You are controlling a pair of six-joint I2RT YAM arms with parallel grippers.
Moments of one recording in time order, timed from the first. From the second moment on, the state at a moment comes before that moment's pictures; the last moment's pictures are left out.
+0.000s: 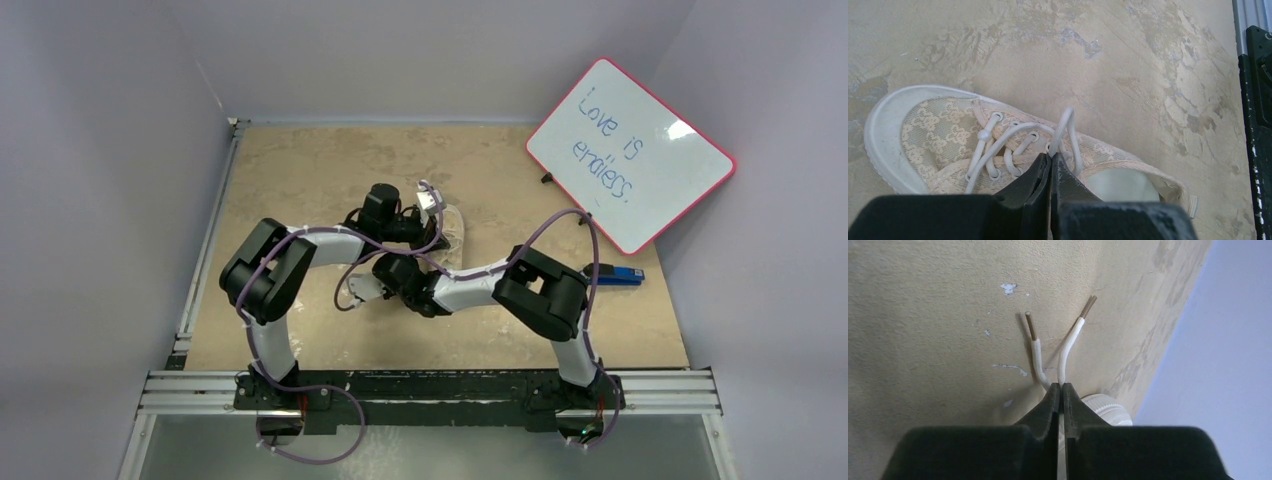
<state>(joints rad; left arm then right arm) -0.57 1.85 0.95 0.44 0.77 0.07 1.09 2.01 1.08 0.19 0.48 -1.04</state>
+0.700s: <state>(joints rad) -0.52 1.84 0.97 0.43 0.76 0.06 1.08 1.60 1.01 -0.11 -0.01 -0.66</state>
